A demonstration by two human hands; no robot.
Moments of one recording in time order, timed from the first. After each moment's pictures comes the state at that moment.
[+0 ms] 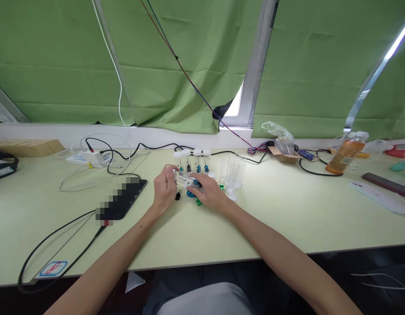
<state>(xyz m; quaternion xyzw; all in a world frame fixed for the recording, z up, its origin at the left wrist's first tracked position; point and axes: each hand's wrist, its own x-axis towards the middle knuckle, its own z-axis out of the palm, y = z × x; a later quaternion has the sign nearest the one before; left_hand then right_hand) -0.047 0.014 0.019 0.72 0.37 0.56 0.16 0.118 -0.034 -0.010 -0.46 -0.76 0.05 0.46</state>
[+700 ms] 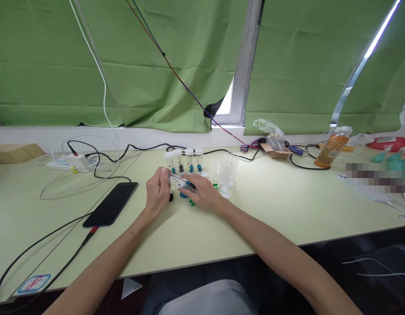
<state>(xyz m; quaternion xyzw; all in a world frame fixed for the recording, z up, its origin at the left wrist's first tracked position) -0.047 0.016 0.014 0.74 0.35 0.56 0.17 0.119 -0.037 -0.006 -0.47 -0.77 0.04 0.44</state>
